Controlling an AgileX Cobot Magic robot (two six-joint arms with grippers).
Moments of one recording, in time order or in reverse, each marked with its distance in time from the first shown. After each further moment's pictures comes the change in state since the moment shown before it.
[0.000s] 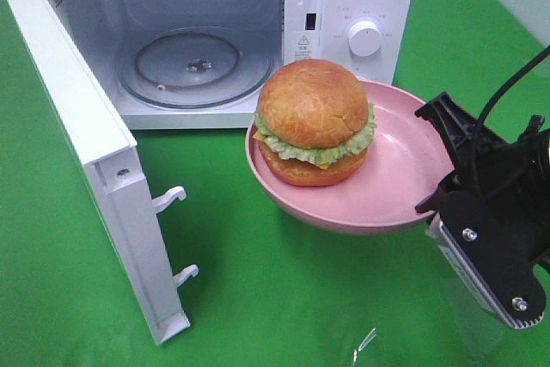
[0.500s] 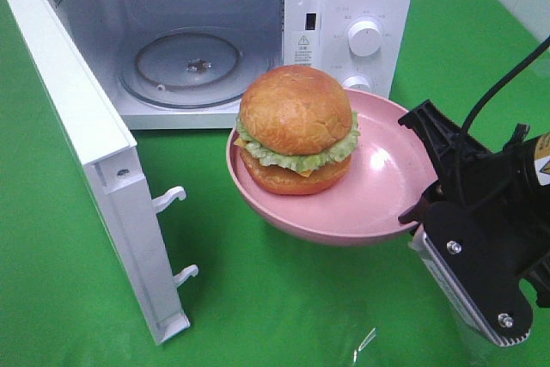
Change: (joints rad) left arm 0.000 0.000 0.000 0.000 0.000 0.000; right arm 0.075 0.000 0.000 0.000 0.001 0.066
